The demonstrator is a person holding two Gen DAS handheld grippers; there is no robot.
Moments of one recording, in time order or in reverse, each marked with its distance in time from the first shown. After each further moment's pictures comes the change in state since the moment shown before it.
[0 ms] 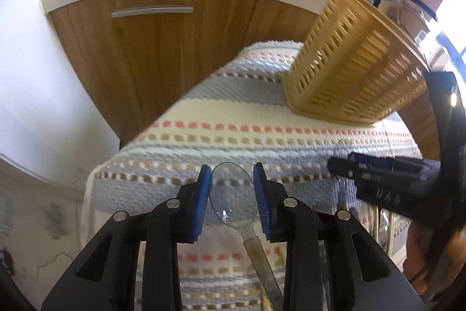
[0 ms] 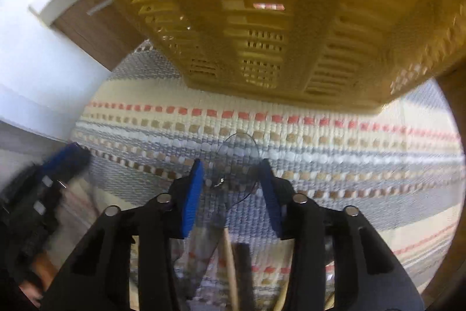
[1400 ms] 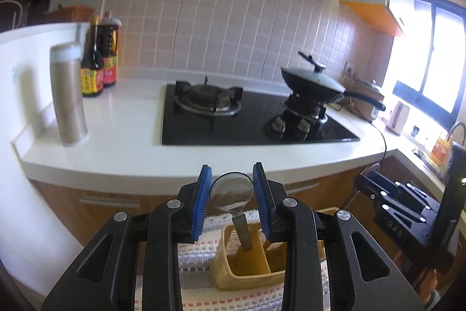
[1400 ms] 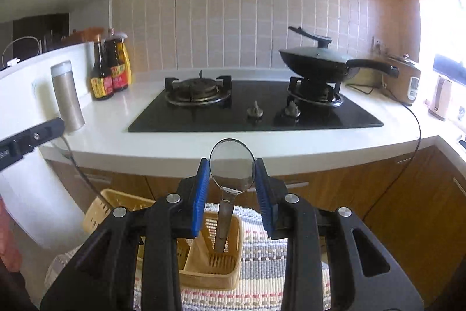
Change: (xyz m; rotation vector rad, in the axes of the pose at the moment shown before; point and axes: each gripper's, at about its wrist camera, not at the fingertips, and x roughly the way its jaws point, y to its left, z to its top) left arm -0.097 -0.109 0.122 0.173 -0.569 -0.107; right arm -0.184 -0.115 0.041 0.033 -0.802 -0.131
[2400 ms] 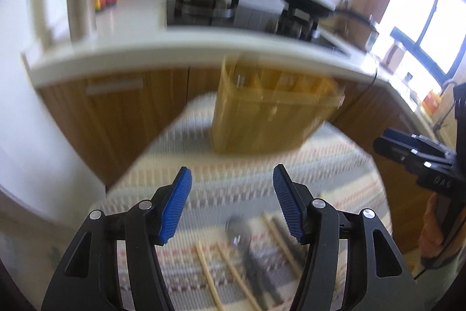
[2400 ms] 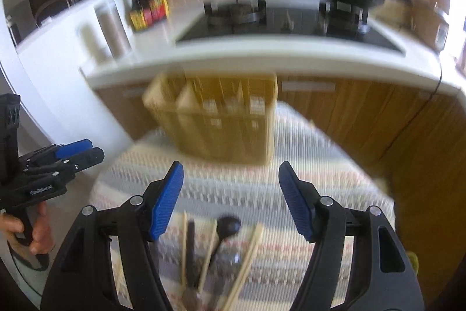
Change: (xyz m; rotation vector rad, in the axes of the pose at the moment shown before) left arm -0.050 0.021 -0.120 -0.015 0.411 -0.038; right arm -0.076 0.000 -0.078 0.008 0.413 0.185
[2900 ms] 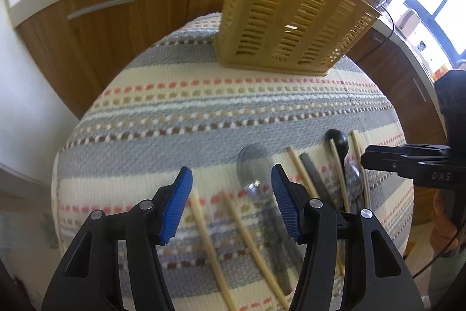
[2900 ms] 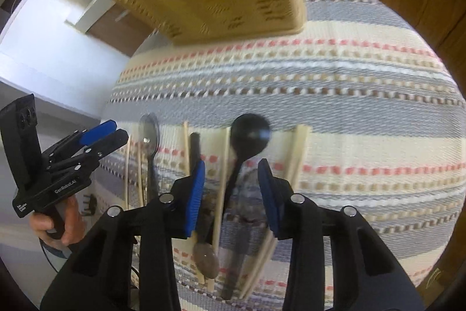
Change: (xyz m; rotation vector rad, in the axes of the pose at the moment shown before) left arm 0.064 0.025 -0.059 -0.034 0.201 0.010; right arm 0.099 -0.008 -0.068 0.143 0.413 0.210
